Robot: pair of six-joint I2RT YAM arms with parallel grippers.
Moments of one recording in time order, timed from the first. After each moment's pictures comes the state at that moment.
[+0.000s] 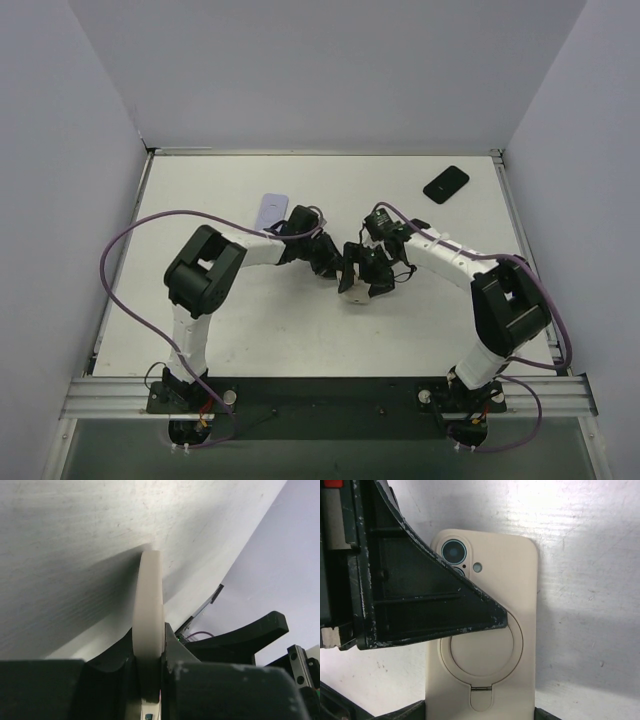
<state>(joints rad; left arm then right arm) -0.63 2.06 1.20 0.01 0.61 -1.20 0.56 1.65 1.05 -0.66 -0.30 0.55</state>
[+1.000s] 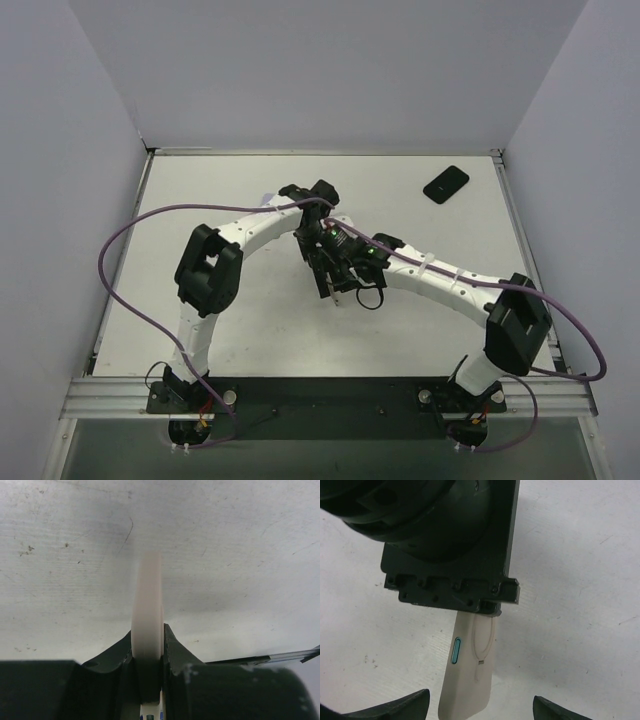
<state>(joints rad) -0.68 2.11 1.76 -1.03 0.16 -0.98 0.90 1.55 1.19 -0.71 0.19 0.49</state>
